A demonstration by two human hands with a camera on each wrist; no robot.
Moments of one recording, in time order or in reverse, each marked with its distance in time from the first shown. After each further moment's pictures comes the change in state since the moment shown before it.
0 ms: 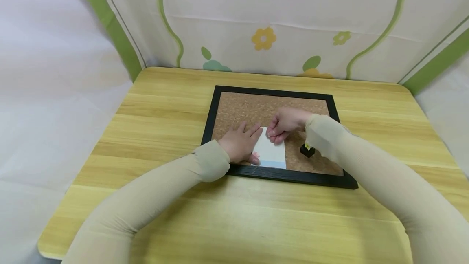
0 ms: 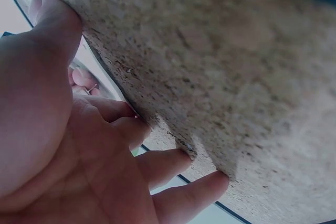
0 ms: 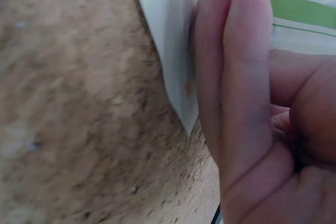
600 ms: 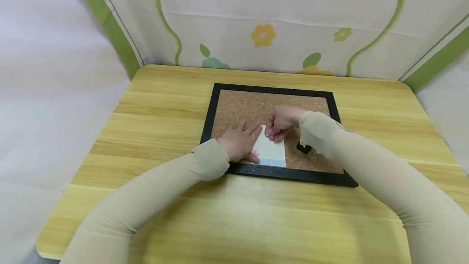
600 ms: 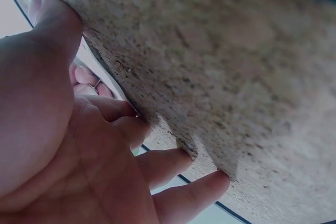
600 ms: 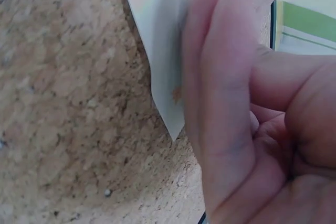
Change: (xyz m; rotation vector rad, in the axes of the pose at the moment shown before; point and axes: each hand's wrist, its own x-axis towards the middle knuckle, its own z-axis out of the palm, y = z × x) left_hand 0.001 0.001 -0.001 0.006 -0.001 -0.006; right_hand 0.006 -0.016 0.006 -0.065 0.026 0.141
